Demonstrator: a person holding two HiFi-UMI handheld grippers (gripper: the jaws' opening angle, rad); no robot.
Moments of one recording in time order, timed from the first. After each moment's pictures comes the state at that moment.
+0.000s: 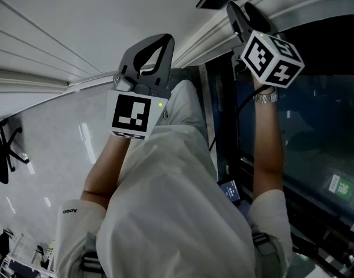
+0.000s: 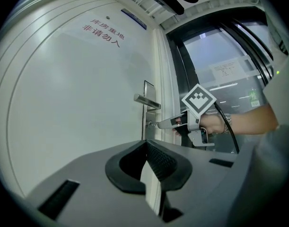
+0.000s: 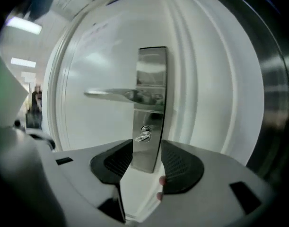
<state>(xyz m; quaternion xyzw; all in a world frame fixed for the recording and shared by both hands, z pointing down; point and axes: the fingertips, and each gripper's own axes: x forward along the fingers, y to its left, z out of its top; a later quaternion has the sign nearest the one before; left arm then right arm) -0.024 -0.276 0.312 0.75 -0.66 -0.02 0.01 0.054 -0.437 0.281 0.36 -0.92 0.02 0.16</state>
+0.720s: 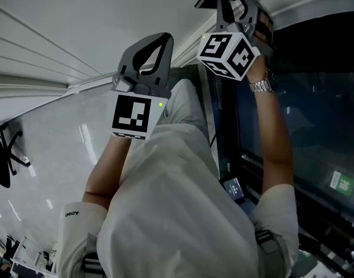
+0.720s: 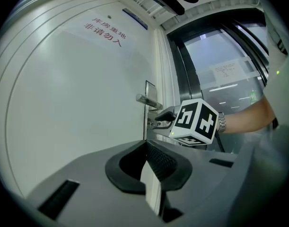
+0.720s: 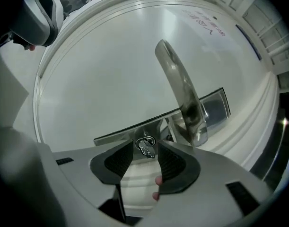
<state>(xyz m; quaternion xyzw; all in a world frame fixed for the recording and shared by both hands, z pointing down) -0.028 -0.282 0.311 0.75 -0.66 -0.03 0.01 0.020 -0.443 0.289 0.39 -0.71 -0.46 0.36</state>
